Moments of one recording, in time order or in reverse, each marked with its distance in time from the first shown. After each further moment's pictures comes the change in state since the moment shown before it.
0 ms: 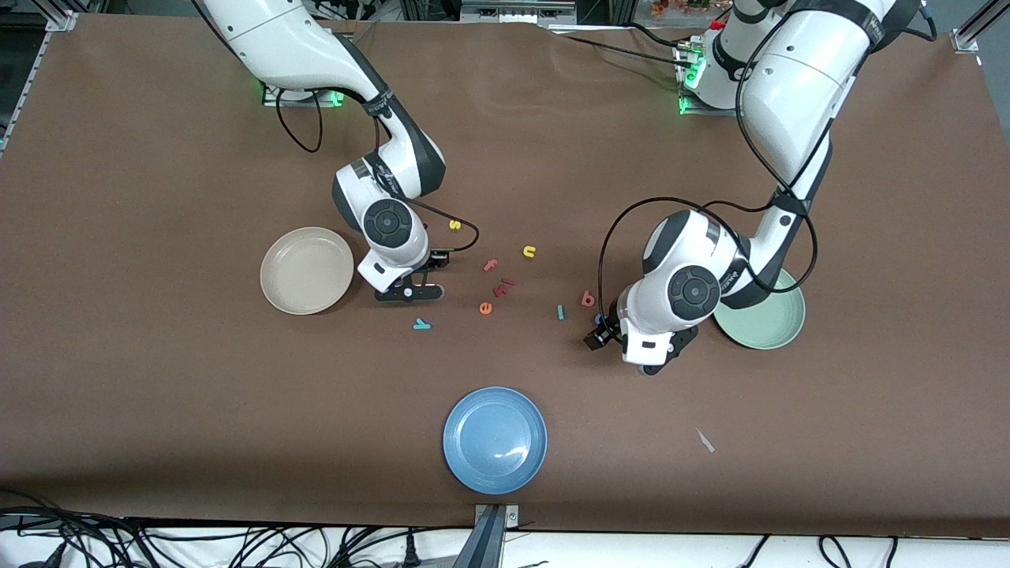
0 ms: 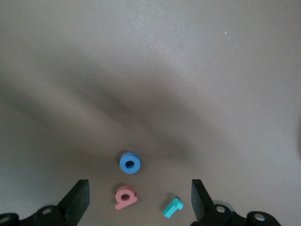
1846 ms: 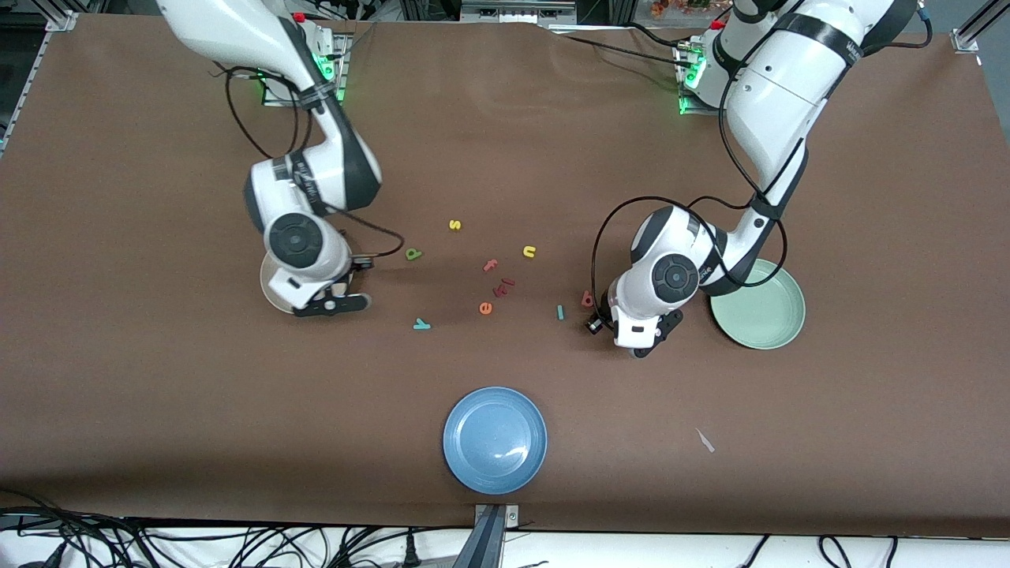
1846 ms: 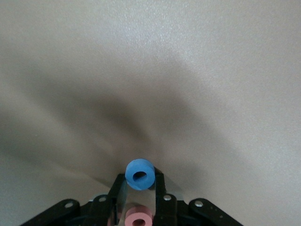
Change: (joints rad) left arm -0.013 0.007 0.005 -0.174 0.003 0.187 -0.024; right arm 0.009 -0.137 -0.274 -0.013 0.003 -0.260 -0.341
